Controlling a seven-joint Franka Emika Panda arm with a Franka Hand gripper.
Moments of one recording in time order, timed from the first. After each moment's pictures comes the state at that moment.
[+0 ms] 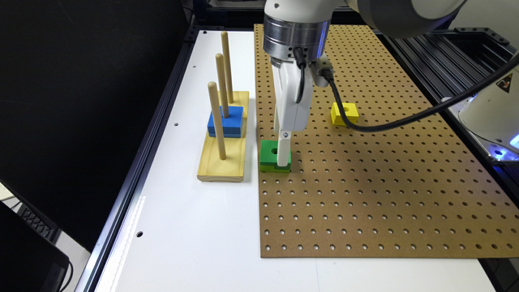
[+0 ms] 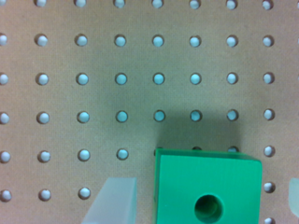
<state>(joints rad) -0.02 0.29 0.22 -2.34 0.03 2.67 0.93</state>
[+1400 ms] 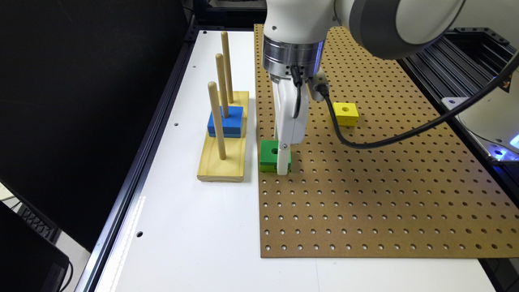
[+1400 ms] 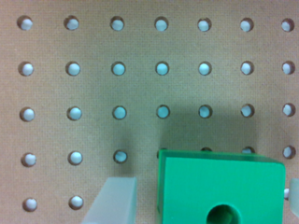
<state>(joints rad) -0.02 0.35 0.21 -2.33 0.03 2.71 0.93</state>
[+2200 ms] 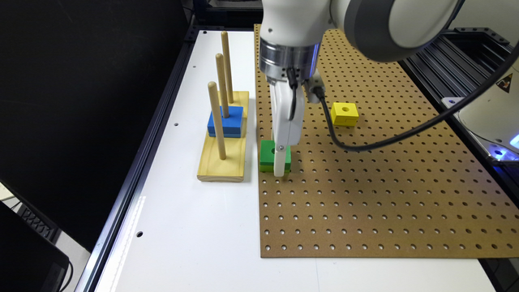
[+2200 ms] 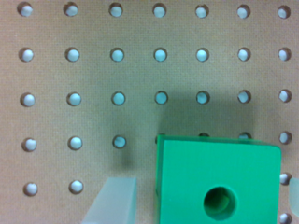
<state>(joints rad) -0.02 0.40 0.21 -2.31 0.01 2.73 0.94</state>
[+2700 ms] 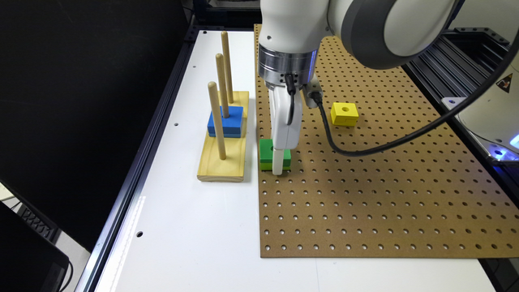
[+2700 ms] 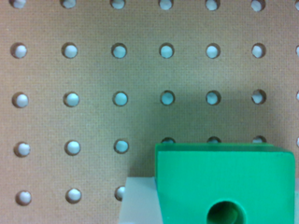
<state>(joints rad) -0.02 0.40 0.21 -2.31 0.01 2.73 0.94</state>
